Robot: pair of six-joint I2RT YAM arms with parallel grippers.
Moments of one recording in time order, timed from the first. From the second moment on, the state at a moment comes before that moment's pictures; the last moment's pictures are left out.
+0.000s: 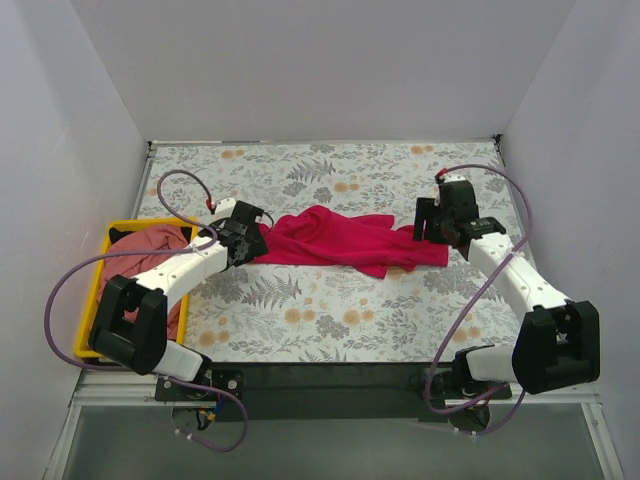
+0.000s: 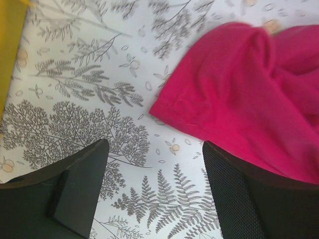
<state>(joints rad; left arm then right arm) -0.44 1.44 0.92 -0.52 -0.47 -0.72 0.22 1.33 0.96 -0.45 0.10 0.24</state>
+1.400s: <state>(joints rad) -0.35 1.48 0.85 -0.46 -0.39 -0.85 0.13 1.26 0.69 -0.36 0.07 0.32</state>
